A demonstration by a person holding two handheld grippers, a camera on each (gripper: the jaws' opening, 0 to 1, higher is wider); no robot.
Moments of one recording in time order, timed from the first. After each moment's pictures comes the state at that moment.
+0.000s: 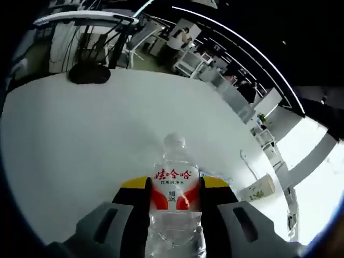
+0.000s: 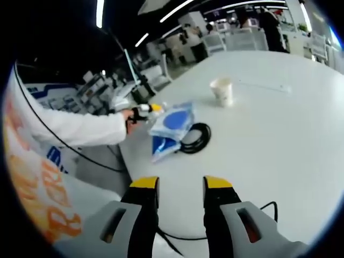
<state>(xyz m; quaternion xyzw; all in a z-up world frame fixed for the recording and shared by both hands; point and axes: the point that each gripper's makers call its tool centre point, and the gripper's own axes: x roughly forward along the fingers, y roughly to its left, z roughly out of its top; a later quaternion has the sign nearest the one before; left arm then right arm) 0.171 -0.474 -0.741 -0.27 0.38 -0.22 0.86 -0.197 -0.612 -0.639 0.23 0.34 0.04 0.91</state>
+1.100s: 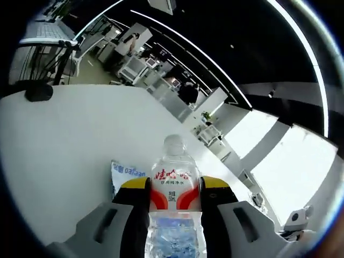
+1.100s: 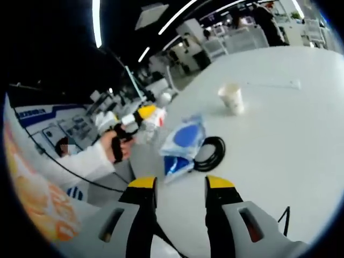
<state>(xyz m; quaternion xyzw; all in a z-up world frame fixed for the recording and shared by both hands) 0.072 -0.546 -0.613 -0.27 0.30 -0.46 0.79 -0.143 -0.609 -0.627 0.32 0.27 0.06 0.91</state>
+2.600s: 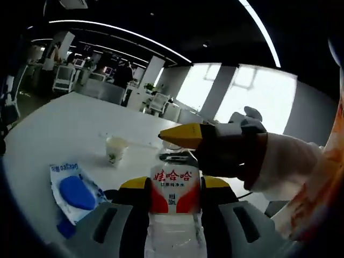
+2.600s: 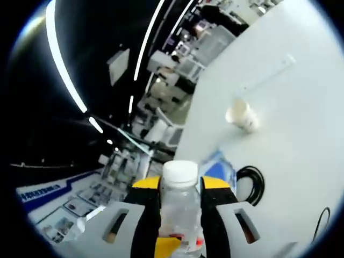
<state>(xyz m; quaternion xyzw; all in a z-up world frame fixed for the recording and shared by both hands) -0.082 -0.593 -0.587 -0.07 0.23 -0.67 0.71 -0.046 -0.620 -0.566 0.47 0.16 0.01 0.87</state>
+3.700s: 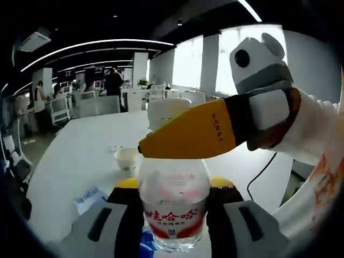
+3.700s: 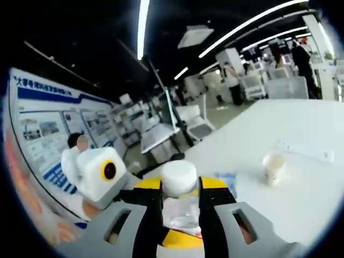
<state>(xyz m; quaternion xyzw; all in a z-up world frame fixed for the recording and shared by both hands) -0.076 -0.601 -0.580 0.10 0.18 -0.67 0.72 -0.047 -0.575 -0.522 0.18 0.16 0.16 0.96</state>
